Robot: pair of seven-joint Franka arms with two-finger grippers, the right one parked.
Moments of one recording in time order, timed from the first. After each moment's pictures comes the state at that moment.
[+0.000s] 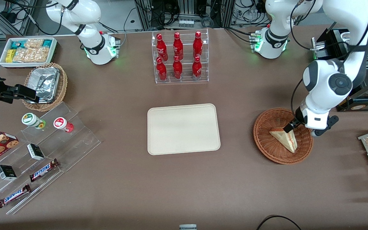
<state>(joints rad) -0.01 0.16 -0.06 -2.25 0.04 2.46 -0.73</state>
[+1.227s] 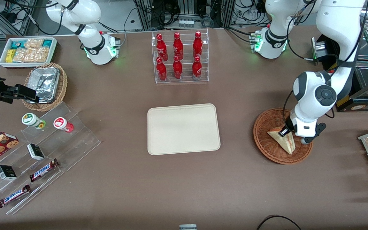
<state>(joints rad) -0.02 0.24 -0.11 -2.17 0.06 2.43 -0.80</state>
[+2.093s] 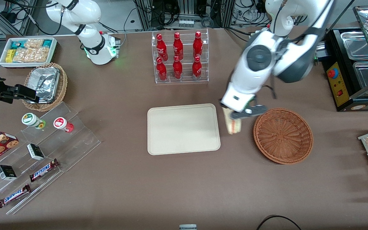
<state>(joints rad) -0.08 0.25 -0.57 -1.76 0.09 1.91 -0.83</state>
